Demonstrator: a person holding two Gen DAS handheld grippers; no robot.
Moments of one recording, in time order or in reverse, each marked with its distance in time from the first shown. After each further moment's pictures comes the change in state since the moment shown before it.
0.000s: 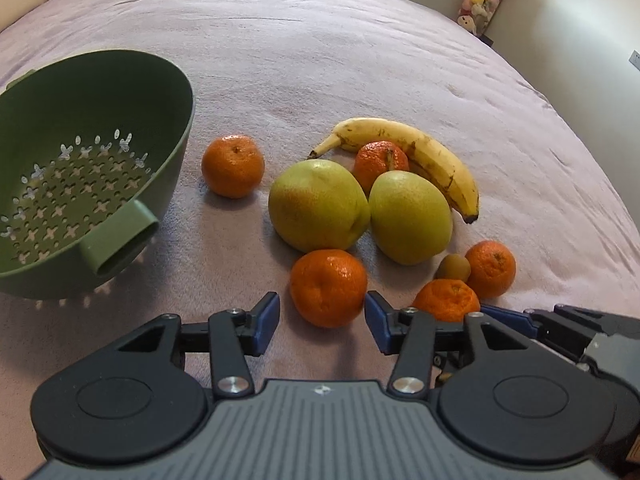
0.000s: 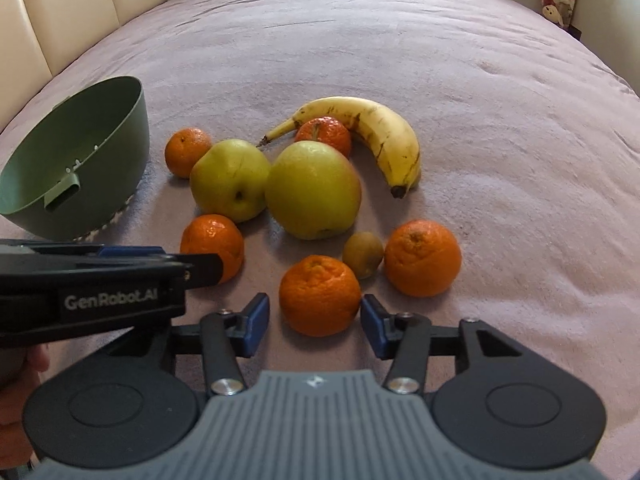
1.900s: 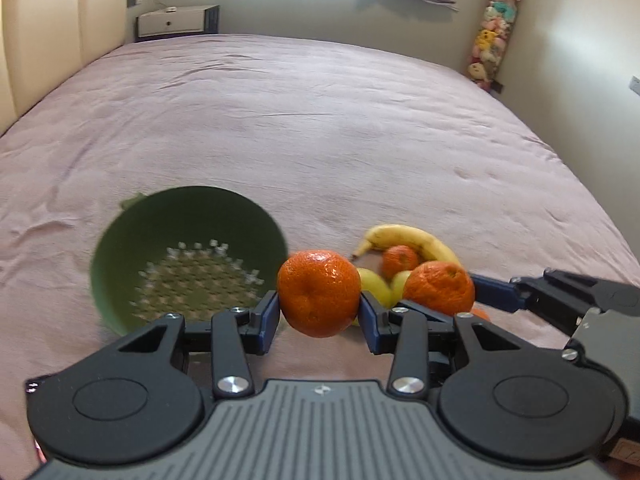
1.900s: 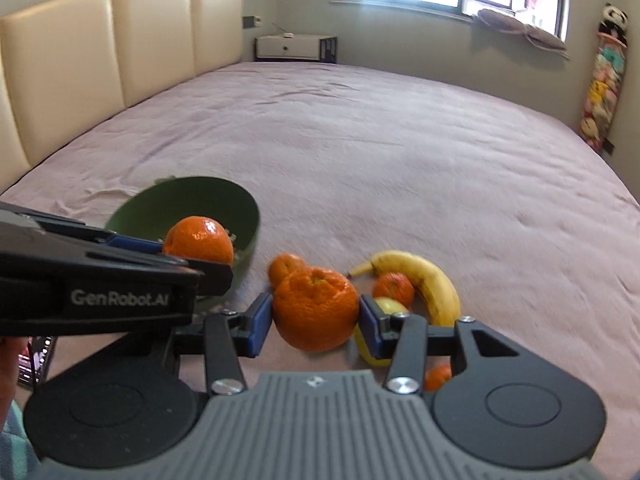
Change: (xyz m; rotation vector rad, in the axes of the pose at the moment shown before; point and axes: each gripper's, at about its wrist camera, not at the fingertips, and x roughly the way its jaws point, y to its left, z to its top) left arm -0.131 0.013 0.045 0.034 -0.149 0.107; right arm -0.092 0.074 0.052 -0.230 -0.250 0.082
